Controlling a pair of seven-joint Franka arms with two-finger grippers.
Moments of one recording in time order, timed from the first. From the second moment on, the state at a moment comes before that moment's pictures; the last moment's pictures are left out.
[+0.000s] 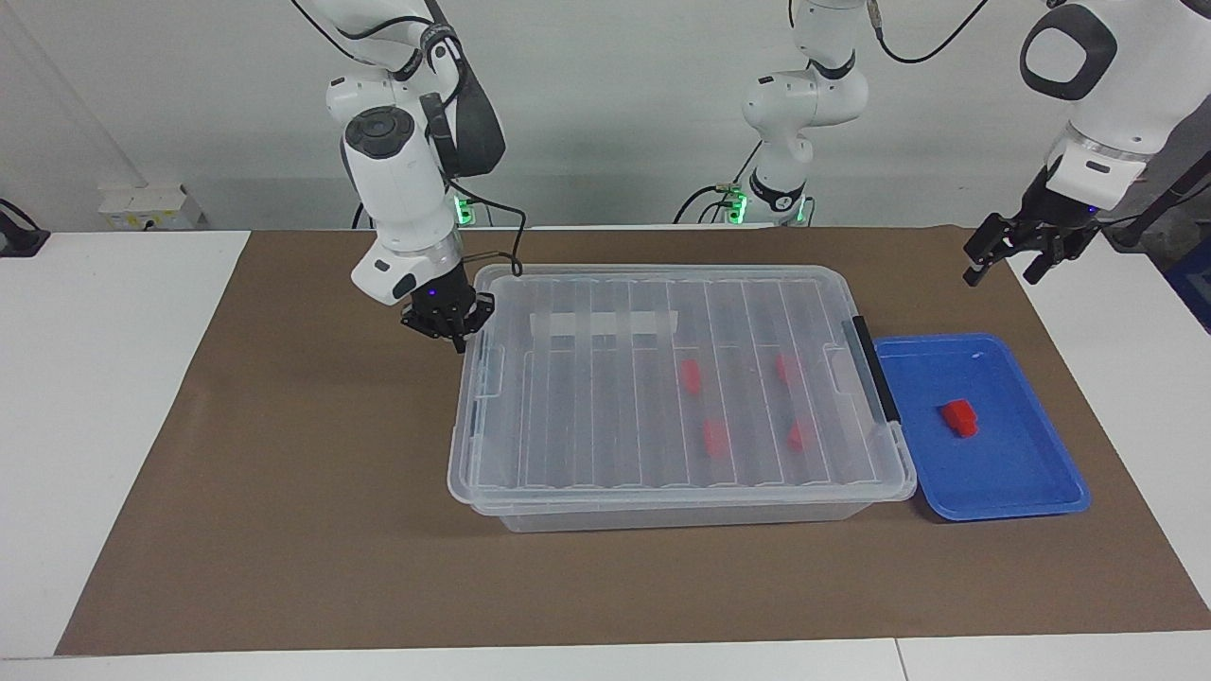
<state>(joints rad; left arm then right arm) 0.04 -0.08 0.09 -1.79 -0.10 1.83 0.15 0.26 0.05 0.03 -1.94 0.04 2.08 0.18</state>
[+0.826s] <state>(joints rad) -0.05 -0.08 0.08 -1.79 -0.10 1.85 0.14 0.16 -0.05 0.01 -1.93 0.05 1.97 0.18</state>
